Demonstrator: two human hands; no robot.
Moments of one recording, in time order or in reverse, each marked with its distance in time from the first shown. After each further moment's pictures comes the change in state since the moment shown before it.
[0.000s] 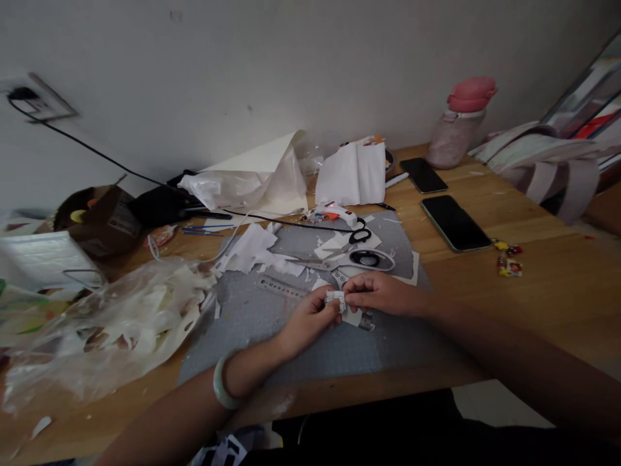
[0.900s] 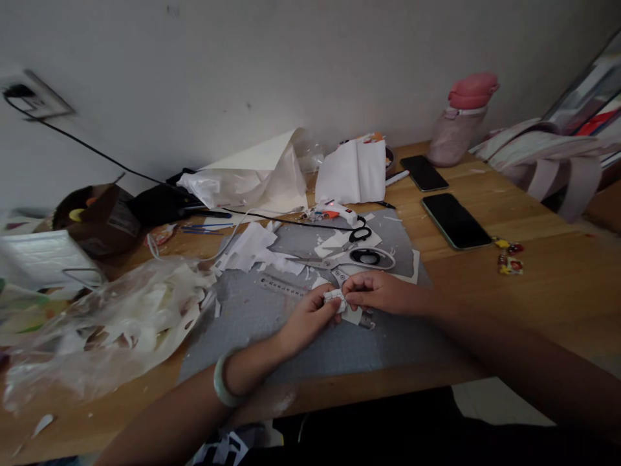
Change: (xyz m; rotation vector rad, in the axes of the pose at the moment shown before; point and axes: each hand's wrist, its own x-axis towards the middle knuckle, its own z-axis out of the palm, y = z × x) left_hand 0.000 -0.004 0.000 -0.072 -0.004 -0.028; right_hand 0.001 -0.002 0.000 -0.023 -0.009 -0.003
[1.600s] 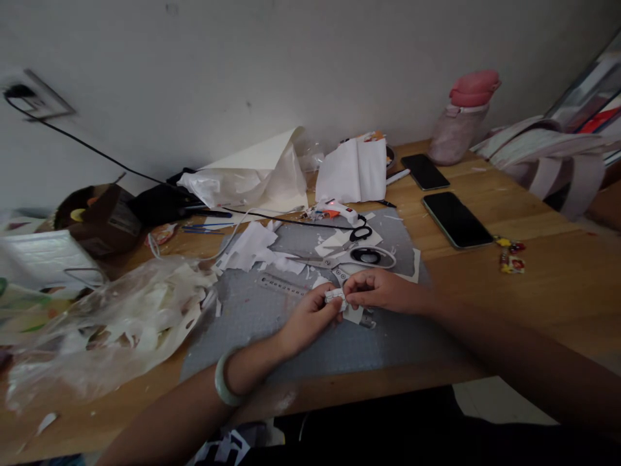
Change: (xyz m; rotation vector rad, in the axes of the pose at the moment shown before) left_hand 0.000 -0.001 0.000 0.029 -0.008 0.017; right_hand 0.000 0.000 -0.001 0.028 0.002 -0.015
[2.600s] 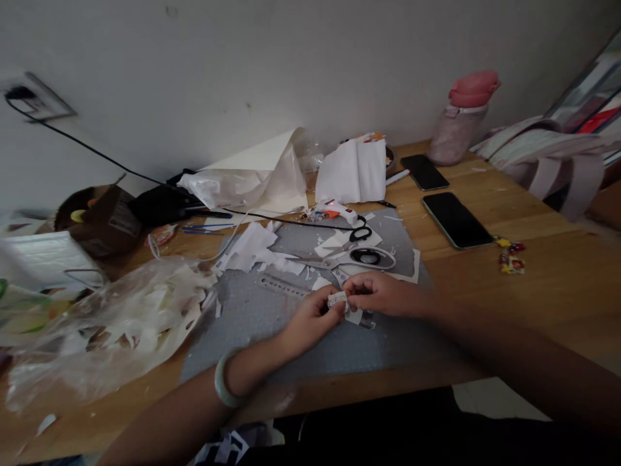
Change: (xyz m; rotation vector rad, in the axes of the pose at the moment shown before) left_hand -0.001 0.003 0.001 0.151 -0.007 0.085; right_hand 0.000 0.000 0.005 -0.005 0.018 0.013
